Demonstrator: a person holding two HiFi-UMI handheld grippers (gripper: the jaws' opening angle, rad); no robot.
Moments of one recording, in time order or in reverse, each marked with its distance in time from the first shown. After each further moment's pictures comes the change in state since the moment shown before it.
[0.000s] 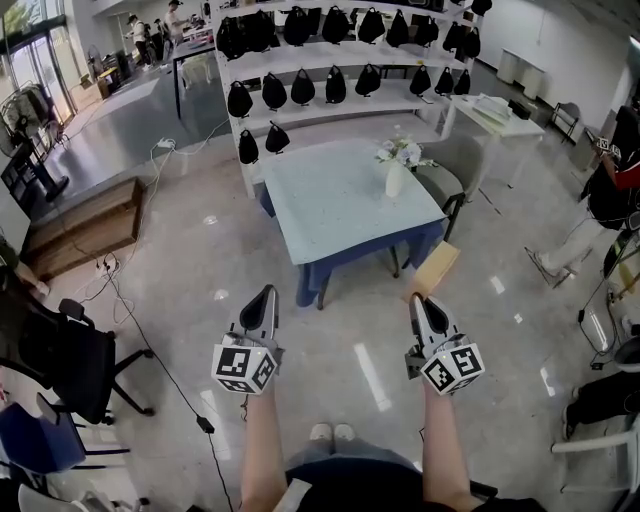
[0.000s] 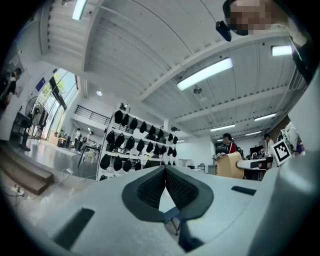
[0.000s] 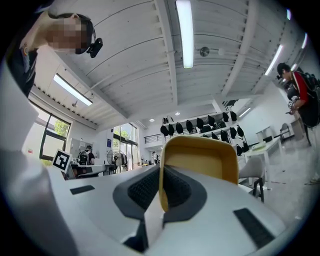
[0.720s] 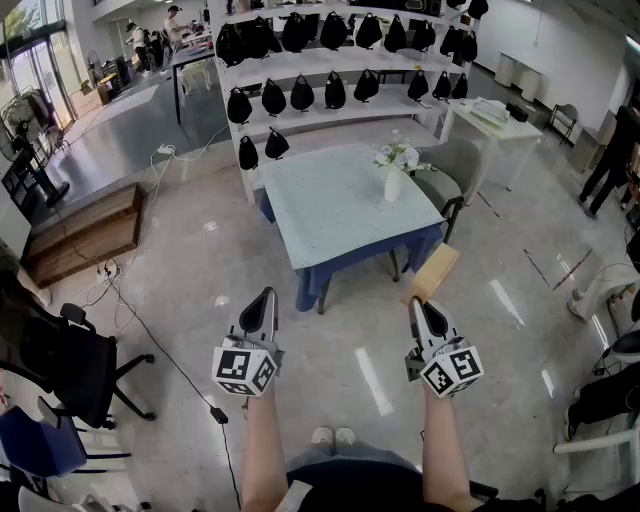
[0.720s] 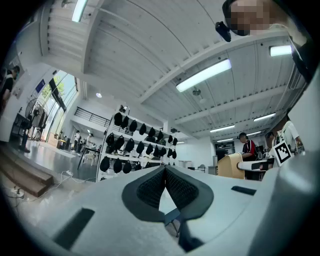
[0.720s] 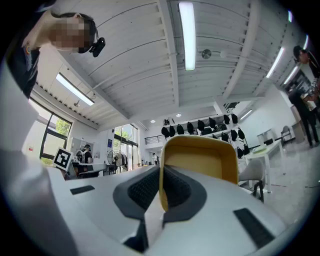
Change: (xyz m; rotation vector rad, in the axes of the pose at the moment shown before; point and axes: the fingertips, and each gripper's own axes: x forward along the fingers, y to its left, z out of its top) left arm -0.002 -0.001 0.008 0.006 -0.020 -0.001; right arm -0.004 0.004 0.003 -0.024 -0.016 0.011
